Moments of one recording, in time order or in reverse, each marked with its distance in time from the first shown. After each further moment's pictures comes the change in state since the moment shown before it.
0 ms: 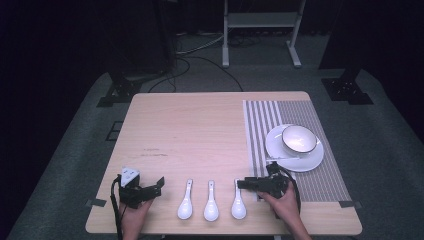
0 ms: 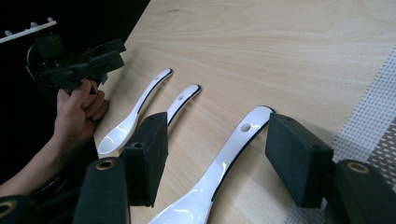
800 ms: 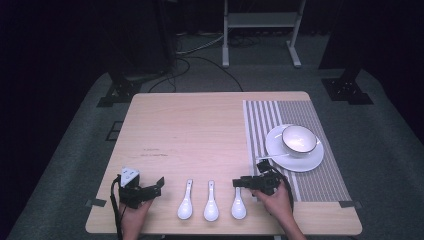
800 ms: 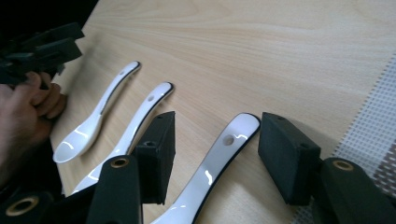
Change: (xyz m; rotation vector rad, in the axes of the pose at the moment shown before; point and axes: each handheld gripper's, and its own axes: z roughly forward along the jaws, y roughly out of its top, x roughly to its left) left arm 0.000 0.000 0.000 -0.005 -0.004 -0.005; right arm 0.007 0.009 0.021 0.063 -0.144 -0.026
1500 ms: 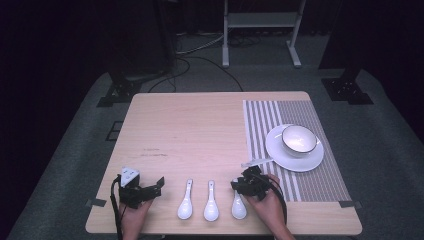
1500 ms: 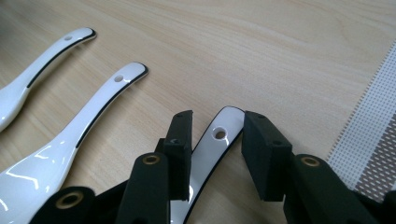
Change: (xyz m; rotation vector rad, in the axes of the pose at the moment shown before) left arm 0.000 0.000 0.000 0.001 0.000 0.004; right arm 0.042 -0.007 0.015 0.023 -0.322 -0.228
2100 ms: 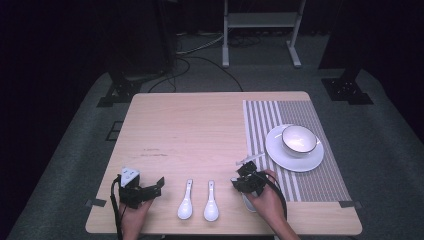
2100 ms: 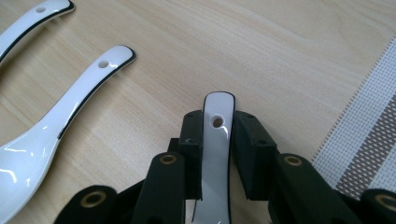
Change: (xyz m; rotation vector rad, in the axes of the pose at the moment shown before) left arm 0.000 0.000 0.000 0.001 0.001 0.001; right arm 0.006 0.016 0.002 0.129 -0.069 -0.058
